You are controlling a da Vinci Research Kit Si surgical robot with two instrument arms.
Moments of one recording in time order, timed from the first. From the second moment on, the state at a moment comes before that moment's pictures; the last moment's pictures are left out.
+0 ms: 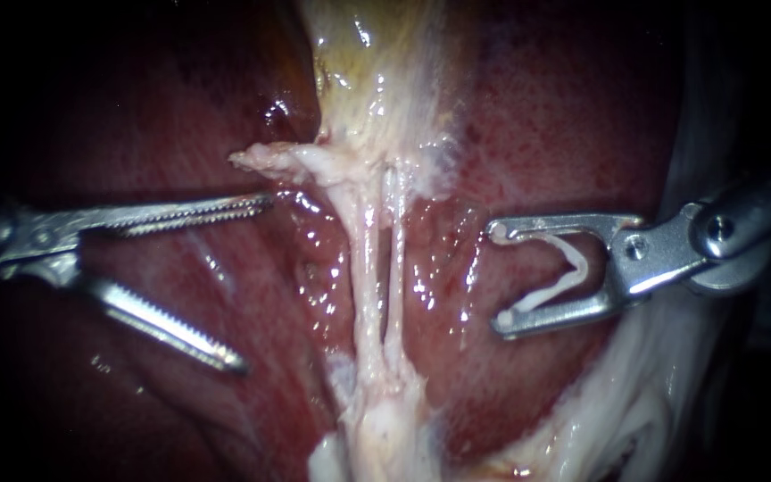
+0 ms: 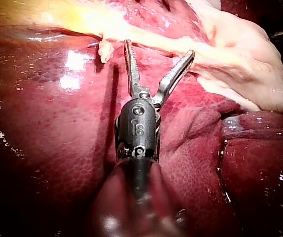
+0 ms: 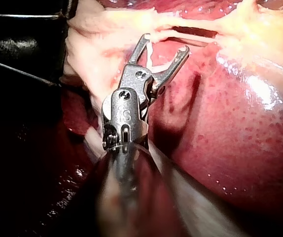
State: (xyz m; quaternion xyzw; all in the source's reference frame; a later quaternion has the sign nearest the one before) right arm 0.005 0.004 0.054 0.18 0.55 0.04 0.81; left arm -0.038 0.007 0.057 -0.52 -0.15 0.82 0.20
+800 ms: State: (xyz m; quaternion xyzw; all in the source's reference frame) right arm 0.005 0.004 0.054 0.18 0.55 0.04 0.81; left arm -0.036 0.017 0.063 -0.50 -0.13 0.82 0.24
